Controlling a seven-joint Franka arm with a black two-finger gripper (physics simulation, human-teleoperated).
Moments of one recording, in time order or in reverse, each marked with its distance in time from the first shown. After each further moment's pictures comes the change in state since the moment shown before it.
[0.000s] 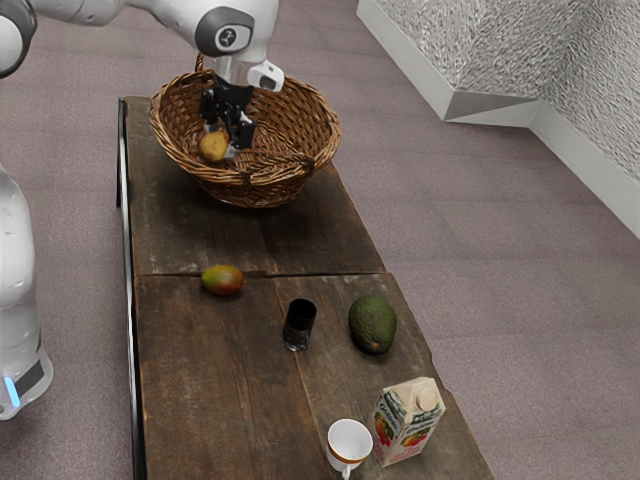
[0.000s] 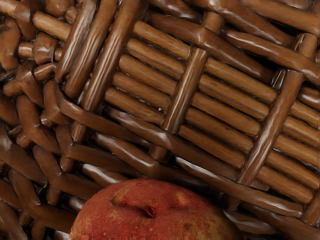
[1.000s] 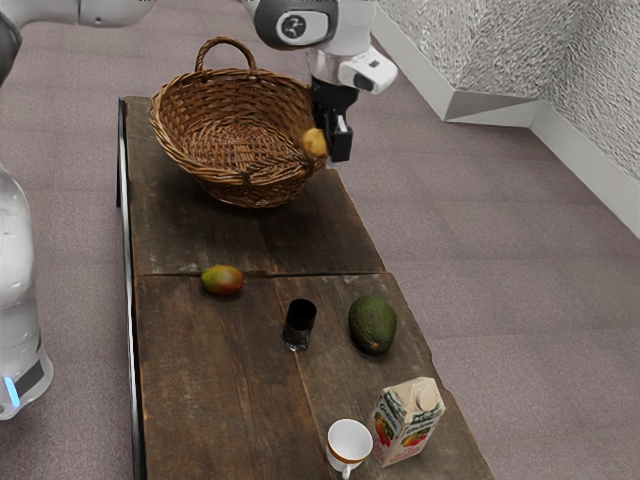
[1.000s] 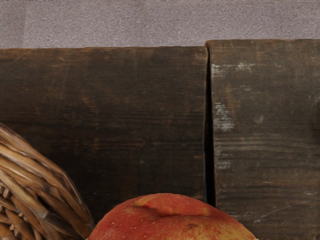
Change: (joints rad) arm -0.029 0.010 -0.472 0.273 -0.099 -0.043 0.042
